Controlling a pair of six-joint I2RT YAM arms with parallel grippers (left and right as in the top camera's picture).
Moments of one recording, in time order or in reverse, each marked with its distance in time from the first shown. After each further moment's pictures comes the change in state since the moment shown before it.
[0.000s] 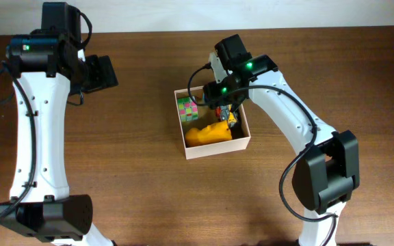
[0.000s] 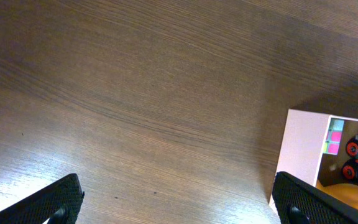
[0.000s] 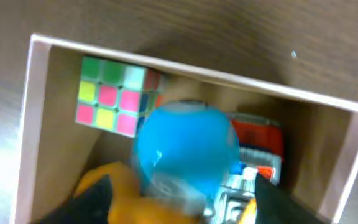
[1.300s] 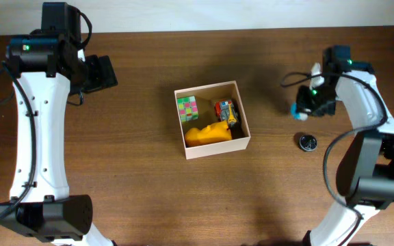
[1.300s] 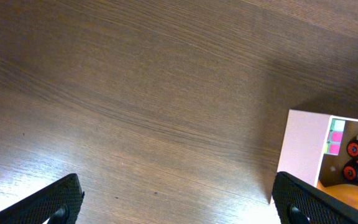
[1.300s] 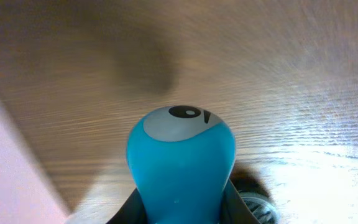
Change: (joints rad) left arm 0.000 0.000 0.000 0.000 -0.003 0.000; right arm -0.530 -0.060 -0.154 -0.135 0.040 -0.005
